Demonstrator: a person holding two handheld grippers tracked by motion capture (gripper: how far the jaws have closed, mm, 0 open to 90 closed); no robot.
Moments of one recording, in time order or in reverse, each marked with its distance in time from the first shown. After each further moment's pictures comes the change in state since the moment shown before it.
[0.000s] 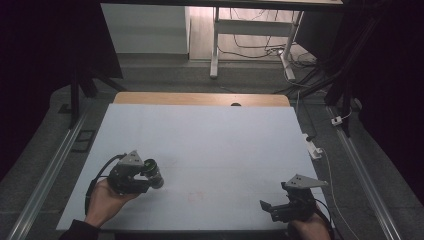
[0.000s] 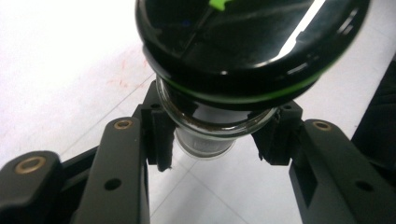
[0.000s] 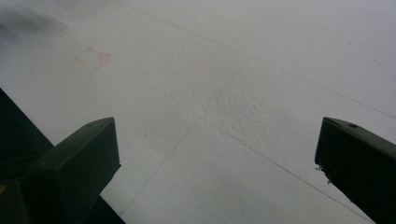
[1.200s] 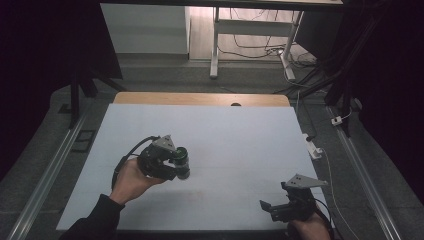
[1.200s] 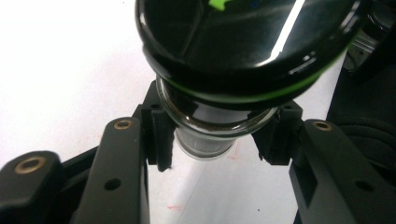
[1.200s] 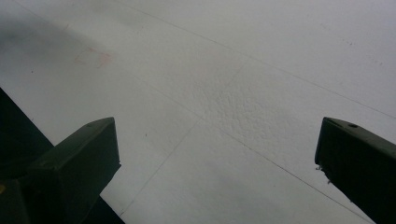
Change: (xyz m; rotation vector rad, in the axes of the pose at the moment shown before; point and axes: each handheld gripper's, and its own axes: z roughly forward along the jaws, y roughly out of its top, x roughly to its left) left arm -0.024 0.084 0.020 0.056 -0.125 0.163; right arm 0.000 0.000 0.000 0.001 0.003 0.000
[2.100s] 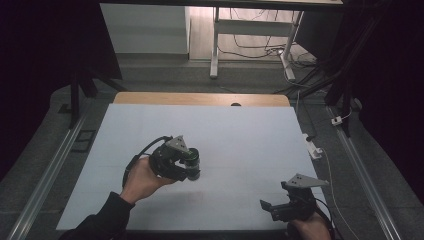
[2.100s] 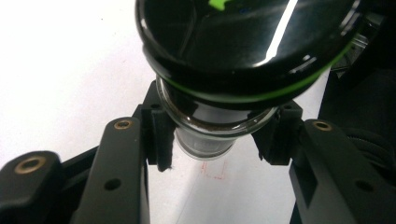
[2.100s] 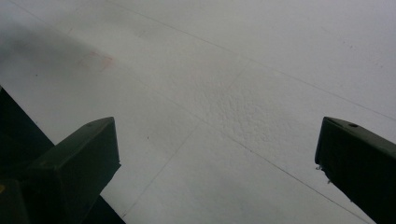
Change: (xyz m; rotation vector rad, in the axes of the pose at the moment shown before) left arm -0.012 0.019 0.013 0.011 -0.024 0.043; right arm -0.001 0.001 -0.001 -0.011 0.007 0.001
